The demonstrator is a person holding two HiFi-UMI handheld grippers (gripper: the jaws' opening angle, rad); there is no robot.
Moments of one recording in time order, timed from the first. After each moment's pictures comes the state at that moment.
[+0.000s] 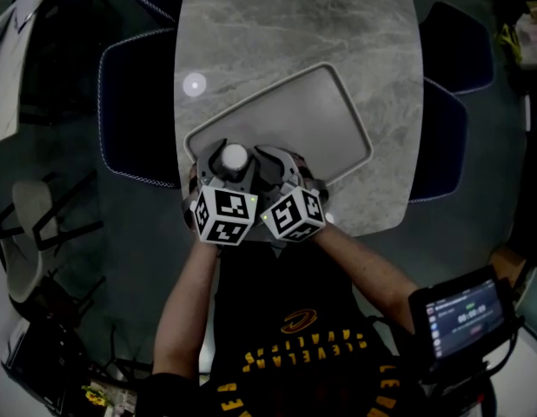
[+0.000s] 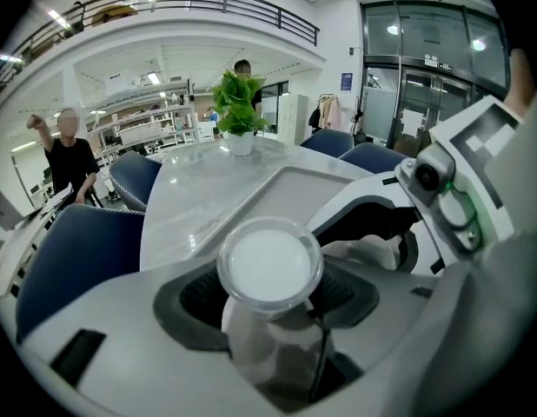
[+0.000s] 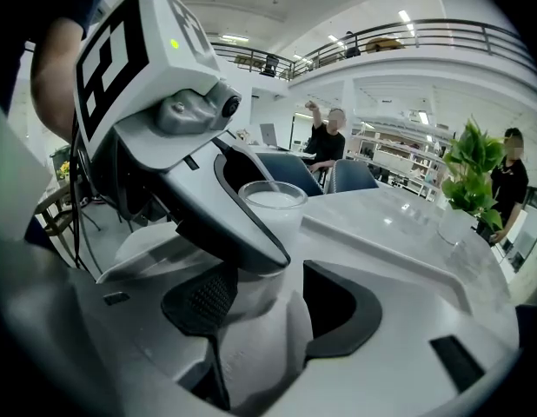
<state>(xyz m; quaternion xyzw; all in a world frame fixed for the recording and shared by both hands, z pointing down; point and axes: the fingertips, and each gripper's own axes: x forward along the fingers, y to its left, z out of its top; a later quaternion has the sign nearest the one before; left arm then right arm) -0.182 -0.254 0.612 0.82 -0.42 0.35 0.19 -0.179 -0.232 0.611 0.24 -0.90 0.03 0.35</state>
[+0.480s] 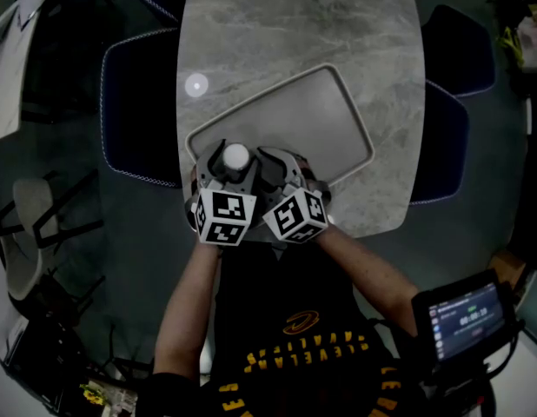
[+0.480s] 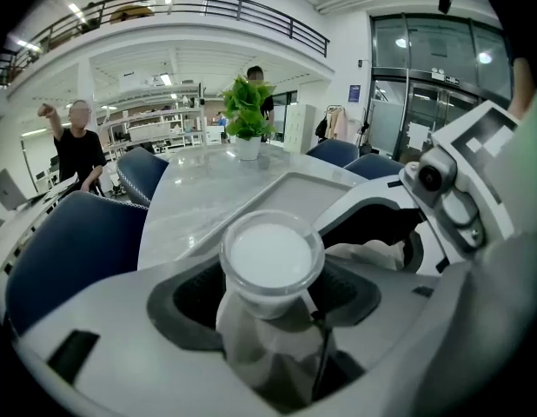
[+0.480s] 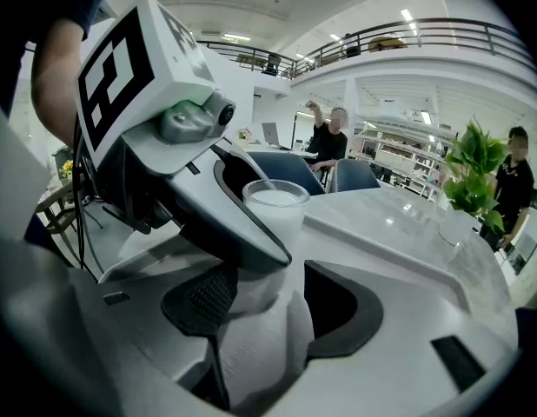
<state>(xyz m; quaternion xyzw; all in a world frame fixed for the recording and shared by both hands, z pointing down) -0.185 -0.254 0.617 0.82 -0.44 0.31 0.20 -0.177 -0.230 0.613 0.24 -0.90 0.02 0.35</state>
